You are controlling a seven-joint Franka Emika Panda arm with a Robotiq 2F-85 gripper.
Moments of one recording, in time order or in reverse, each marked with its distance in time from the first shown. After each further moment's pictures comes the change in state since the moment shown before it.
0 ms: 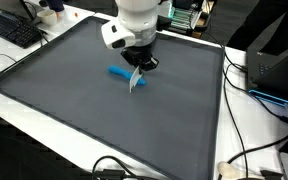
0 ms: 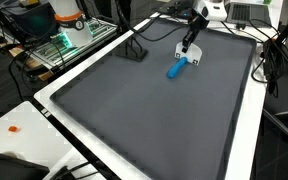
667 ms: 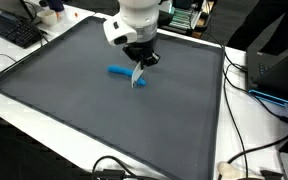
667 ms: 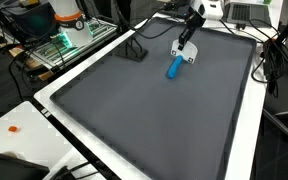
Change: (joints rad) arm 0.000 -0.031 0.002 -0.028 0.010 -0.047 0.000
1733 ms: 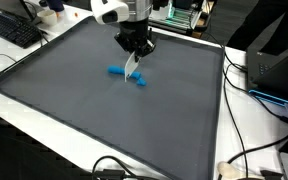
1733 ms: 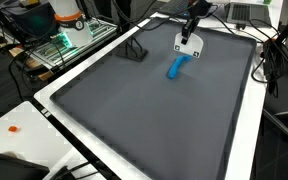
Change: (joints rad) arm -0.019 -0.083 -0.008 -0.018 -0.003 0.001 -0.050
